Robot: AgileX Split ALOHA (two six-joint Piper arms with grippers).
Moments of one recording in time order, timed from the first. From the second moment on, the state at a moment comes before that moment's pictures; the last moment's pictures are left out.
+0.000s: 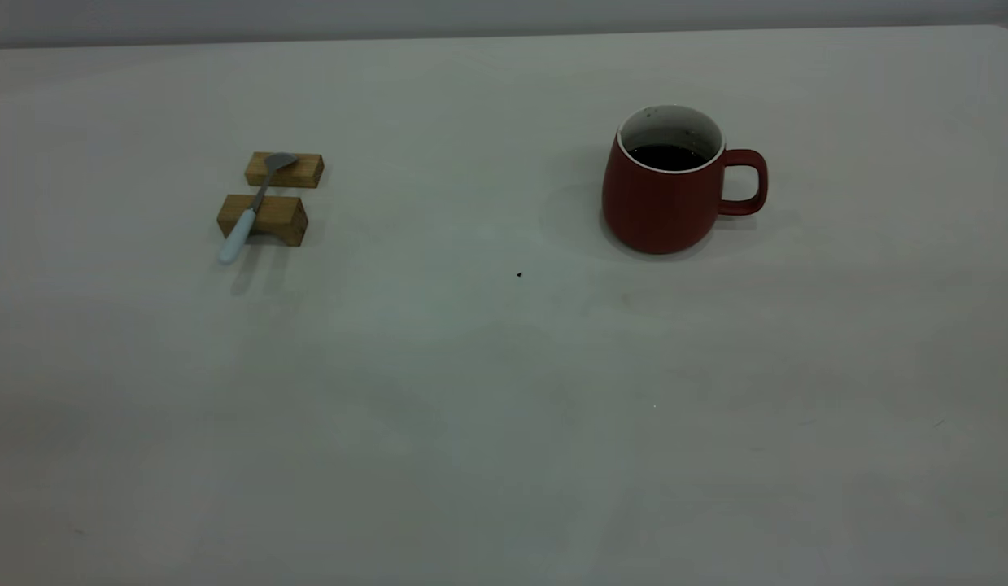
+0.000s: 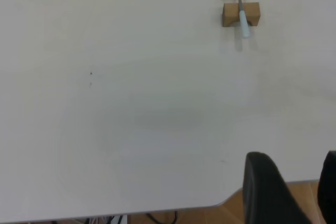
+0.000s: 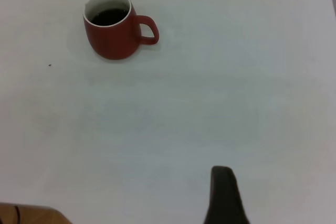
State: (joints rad) left arm -0.05 -0.02 -0.49 0.03 1.13 0.03; right arm 0.08 0.02 -0.47 0.03 1.14 -0.02
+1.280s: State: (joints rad) left arm -0.05 -0.02 -0.49 0.03 1.13 0.03; right arm 0.09 1.62 -0.79 0.33 0.29 -0.72
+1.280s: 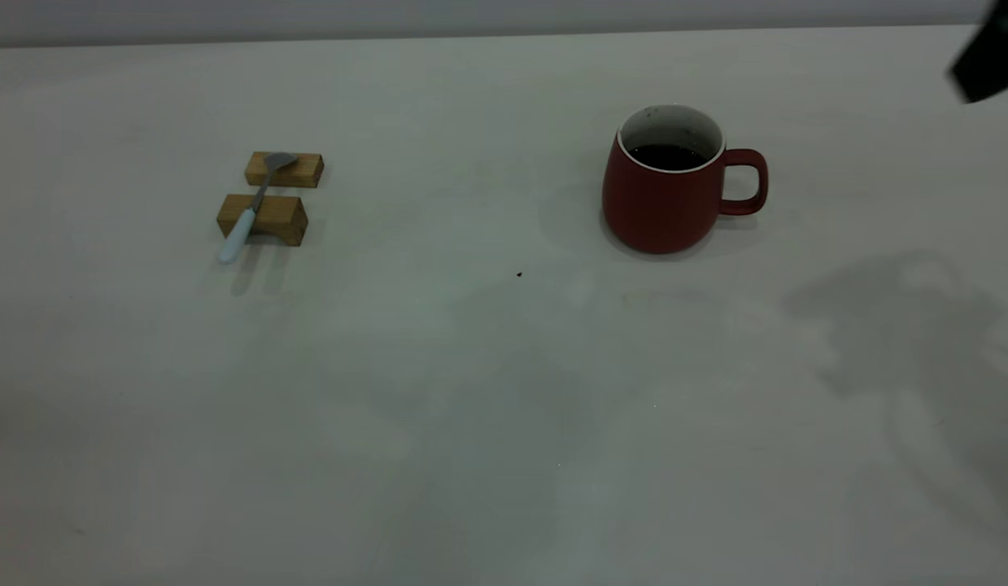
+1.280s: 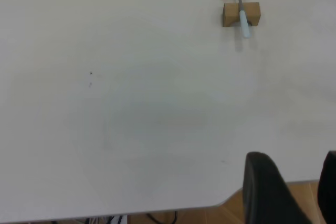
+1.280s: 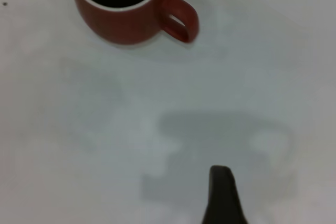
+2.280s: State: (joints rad) left arm -0.05 -0.02 -0.49 0.03 1.13 0.03; right arm 0.14 2.30 -1.34 0.80 0.45 -1.98
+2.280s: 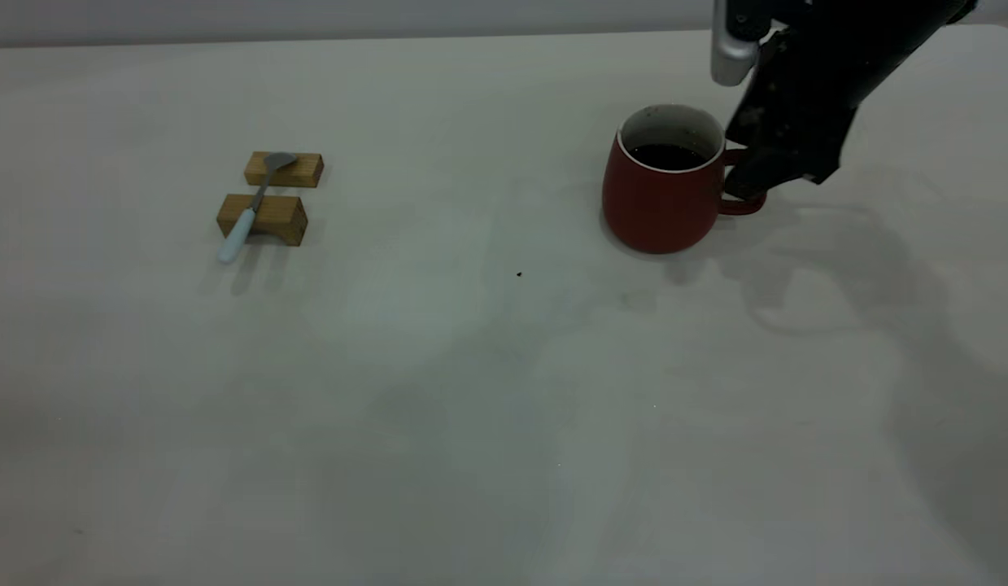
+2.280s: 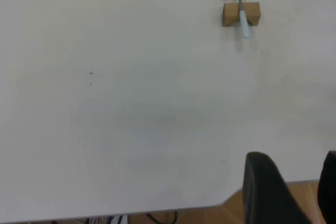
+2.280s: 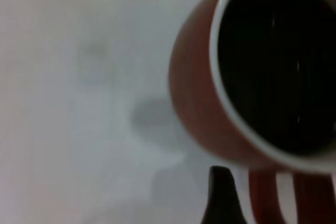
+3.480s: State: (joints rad) left arm -0.05 -0.02 -0.49 0.03 1.13 0.03; right arm 0.35 2.27 -1.45 1.07 0.46 -1.77
